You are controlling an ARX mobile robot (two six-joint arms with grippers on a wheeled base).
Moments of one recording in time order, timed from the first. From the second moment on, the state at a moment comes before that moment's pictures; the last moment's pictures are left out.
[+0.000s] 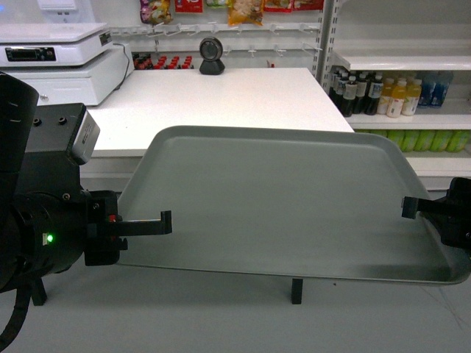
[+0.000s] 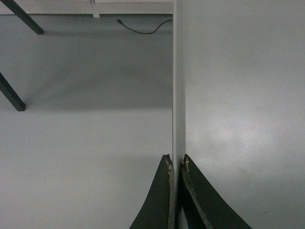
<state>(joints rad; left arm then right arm) -0.35 1.64 0.60 0.40 -0.27 -0.26 0.14 1.75 0.61 0.58 0.00 0.27</state>
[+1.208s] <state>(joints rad) -0.36 1.64 0.60 0.40 -0.28 -0.26 0.14 1.75 0.61 0.58 0.00 0.27</state>
